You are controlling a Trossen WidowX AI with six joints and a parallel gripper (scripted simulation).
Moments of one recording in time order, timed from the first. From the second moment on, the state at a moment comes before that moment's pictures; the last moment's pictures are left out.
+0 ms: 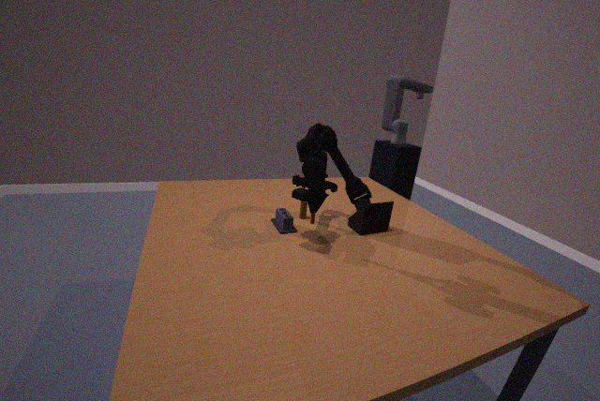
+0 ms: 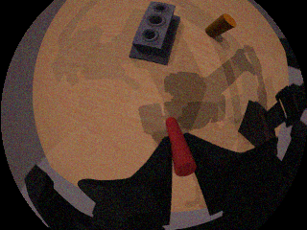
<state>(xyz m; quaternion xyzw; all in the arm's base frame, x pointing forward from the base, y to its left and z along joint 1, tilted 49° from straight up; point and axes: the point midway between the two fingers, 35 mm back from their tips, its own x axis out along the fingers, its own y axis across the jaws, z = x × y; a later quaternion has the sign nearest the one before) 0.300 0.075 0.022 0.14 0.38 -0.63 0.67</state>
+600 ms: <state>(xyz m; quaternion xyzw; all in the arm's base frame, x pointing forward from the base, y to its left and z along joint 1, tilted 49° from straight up) 0.321 0.042 0.058 0.14 0.38 -0.63 0.67</state>
